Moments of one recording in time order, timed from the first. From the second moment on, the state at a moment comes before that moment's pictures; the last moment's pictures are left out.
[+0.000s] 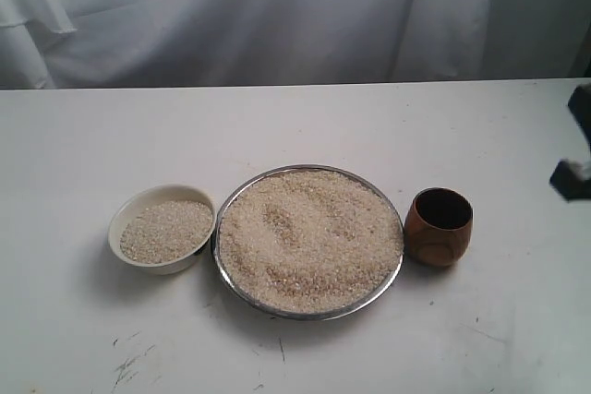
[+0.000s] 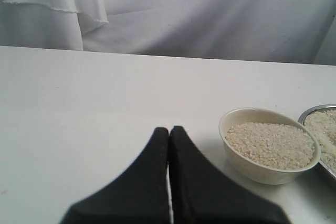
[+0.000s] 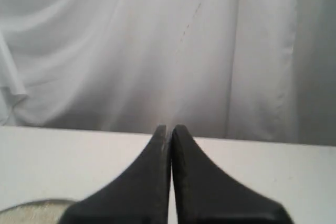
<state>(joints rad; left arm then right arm) 0.01 0.01 0.00 -0.04 0.29 0.01 0.08 1.12 -0.23 -0.42 -0.84 0.34</state>
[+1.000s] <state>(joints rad) 0.01 0.01 0.00 -0.04 0.29 0.01 0.10 1.13 -0.02 -0.80 -0.88 0.56</state>
